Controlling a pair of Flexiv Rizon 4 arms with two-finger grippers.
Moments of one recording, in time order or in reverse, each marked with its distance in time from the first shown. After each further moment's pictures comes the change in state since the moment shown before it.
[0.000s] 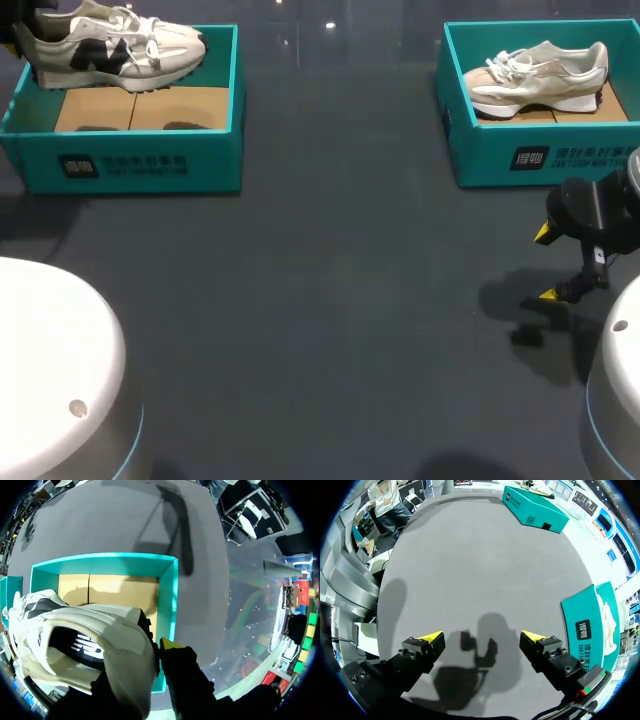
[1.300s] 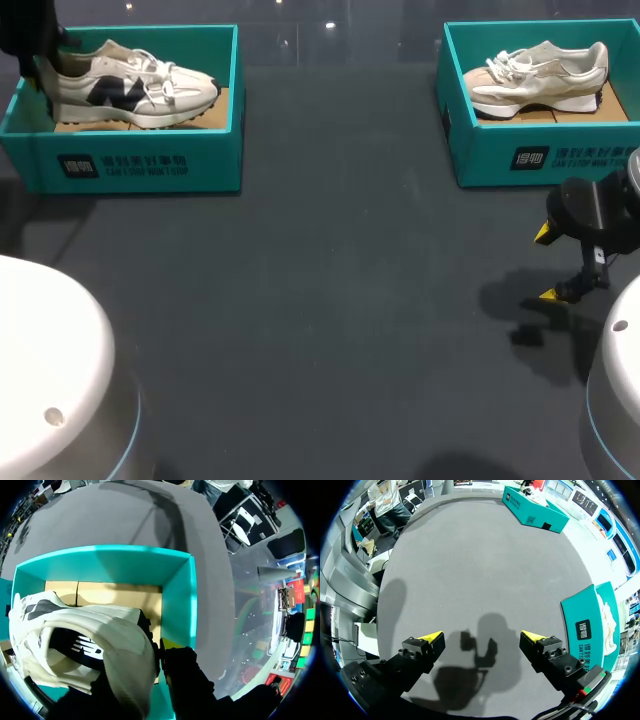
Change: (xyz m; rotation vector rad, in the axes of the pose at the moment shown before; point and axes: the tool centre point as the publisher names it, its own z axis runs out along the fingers) left arm -0.013 -0.011 0.062 0.129 0.051 0.019; right arm 0.000 0.000 0.000 0.000 0.000 0.000
